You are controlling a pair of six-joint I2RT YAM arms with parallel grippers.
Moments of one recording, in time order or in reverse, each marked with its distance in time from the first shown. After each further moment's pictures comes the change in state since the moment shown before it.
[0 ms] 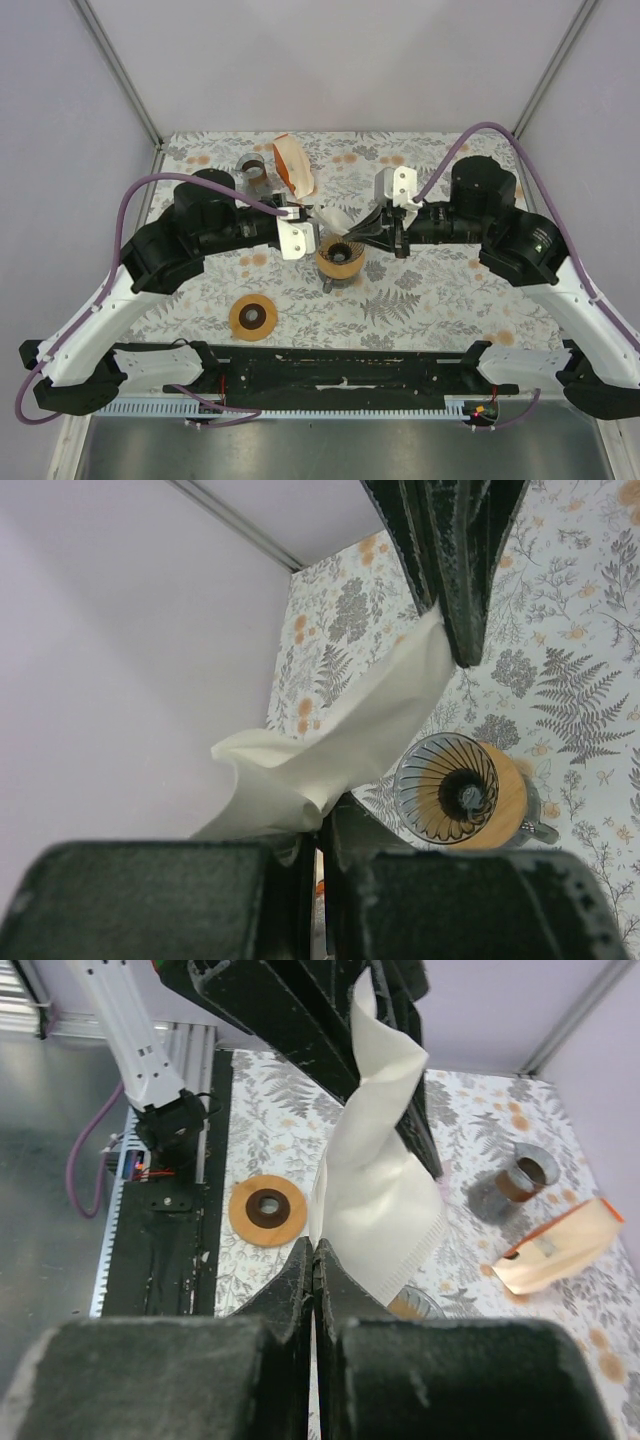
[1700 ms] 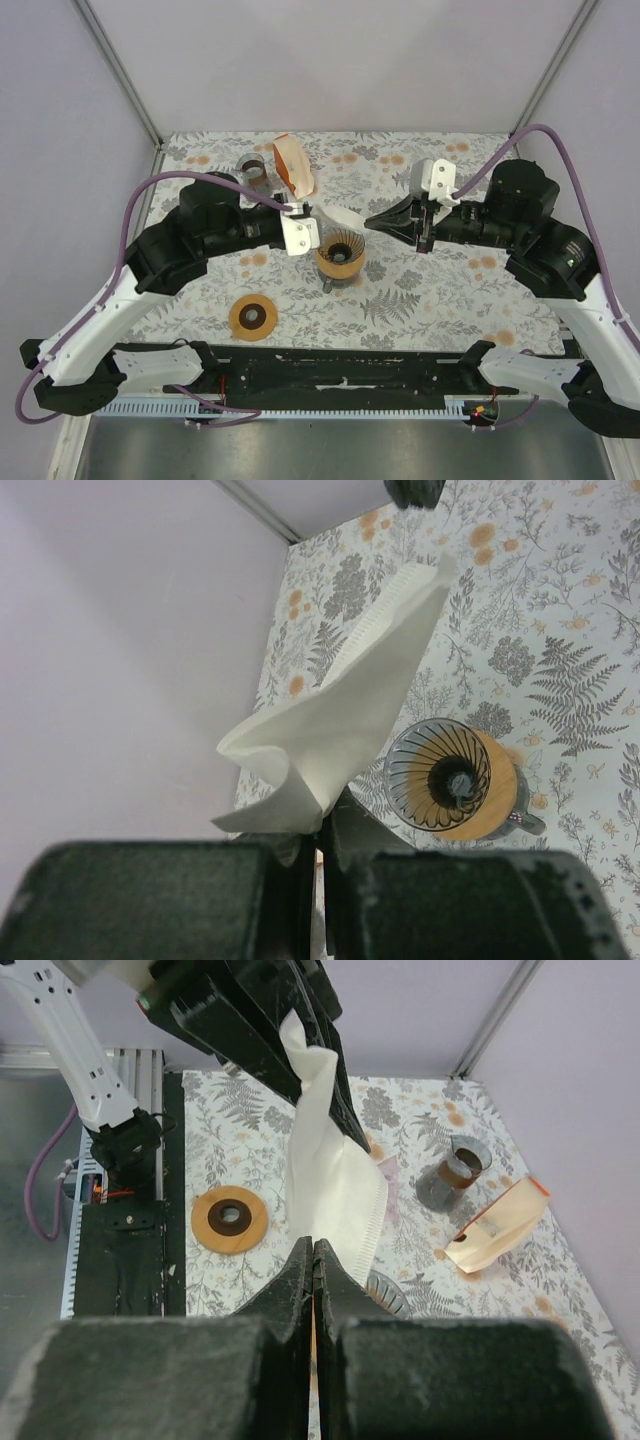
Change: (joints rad) left arm -0.005 -0.010 -0.033 0.010 -0.050 -0.040; right arm -0.091 -0.089 -0.011 -0.002 0.056 0.019
